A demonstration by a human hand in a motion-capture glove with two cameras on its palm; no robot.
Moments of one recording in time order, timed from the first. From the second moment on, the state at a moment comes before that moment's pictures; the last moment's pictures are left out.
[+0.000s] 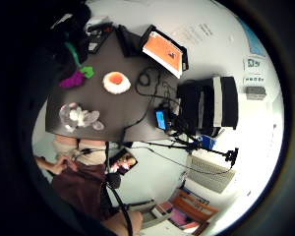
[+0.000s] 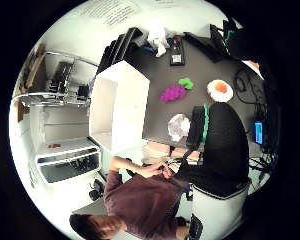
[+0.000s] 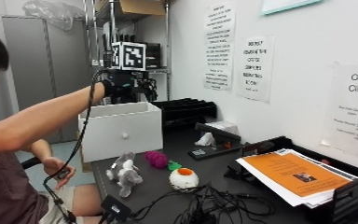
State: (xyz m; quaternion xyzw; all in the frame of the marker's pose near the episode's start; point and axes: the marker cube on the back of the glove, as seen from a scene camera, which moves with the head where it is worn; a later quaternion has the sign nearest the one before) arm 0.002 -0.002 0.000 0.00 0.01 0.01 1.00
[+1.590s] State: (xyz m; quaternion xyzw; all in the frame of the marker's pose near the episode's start) arm 0.083 -0.146 0.315 0.03 -0.04 0.09 0.99
